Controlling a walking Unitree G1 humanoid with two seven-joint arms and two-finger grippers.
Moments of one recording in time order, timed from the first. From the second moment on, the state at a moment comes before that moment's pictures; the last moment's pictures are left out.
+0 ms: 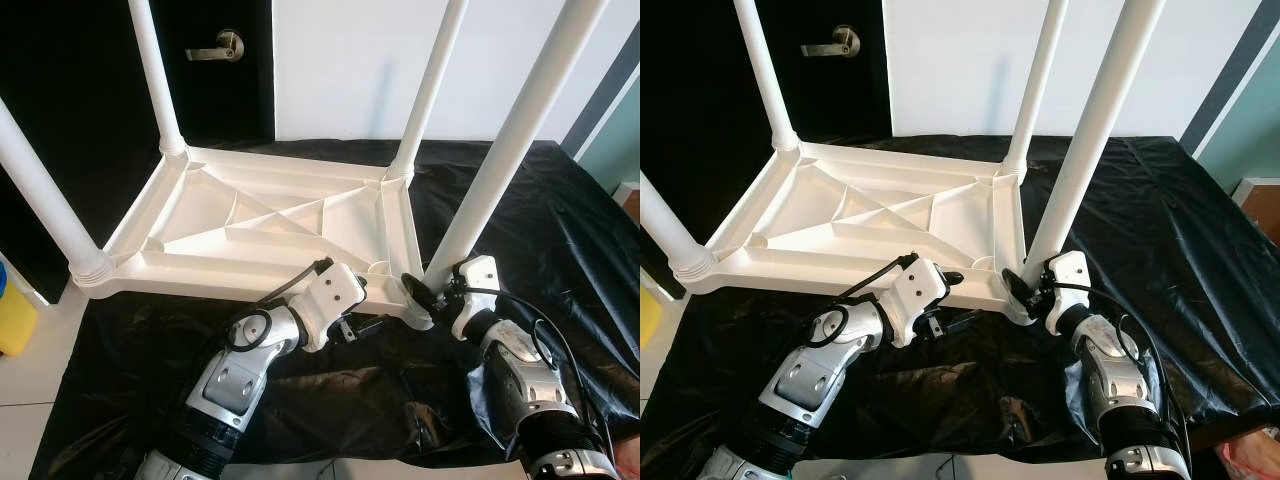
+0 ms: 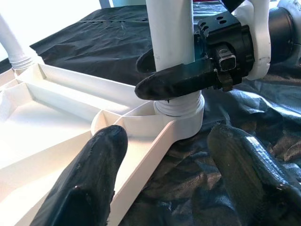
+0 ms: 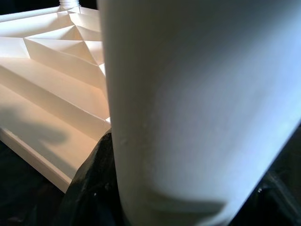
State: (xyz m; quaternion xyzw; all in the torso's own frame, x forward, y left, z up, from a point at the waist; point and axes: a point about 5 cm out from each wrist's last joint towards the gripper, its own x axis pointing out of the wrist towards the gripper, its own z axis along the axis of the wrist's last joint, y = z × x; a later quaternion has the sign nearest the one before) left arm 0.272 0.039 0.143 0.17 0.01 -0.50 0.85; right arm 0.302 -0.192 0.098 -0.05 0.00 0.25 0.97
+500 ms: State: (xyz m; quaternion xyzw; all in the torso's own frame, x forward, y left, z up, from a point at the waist) left arm 0.272 0.038 0.143 0.17 0.01 -0.50 0.85; right arm 0.299 -0.186 0.095 -0.02 -0.02 0.11 0.99
